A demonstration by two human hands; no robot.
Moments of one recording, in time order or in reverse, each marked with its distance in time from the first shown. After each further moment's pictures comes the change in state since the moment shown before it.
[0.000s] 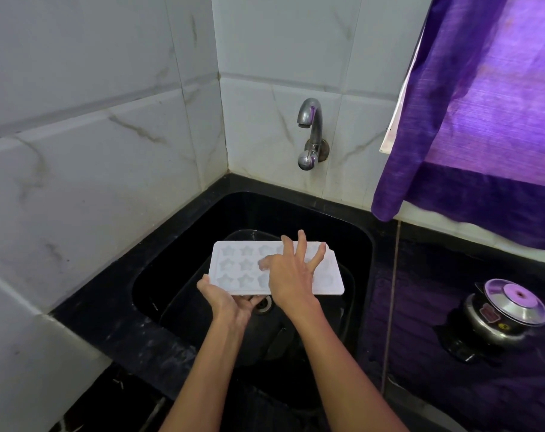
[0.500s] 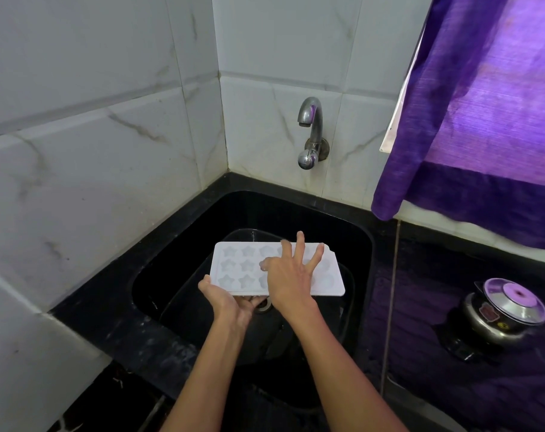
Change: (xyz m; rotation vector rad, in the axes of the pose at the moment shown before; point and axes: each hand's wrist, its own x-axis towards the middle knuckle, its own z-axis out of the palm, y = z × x) left_hand -0.001 -0.003 -0.002 0.004 0.012 -0.003; right_hand -0.004 -0.003 0.001 -0.076 -0.032 0.003
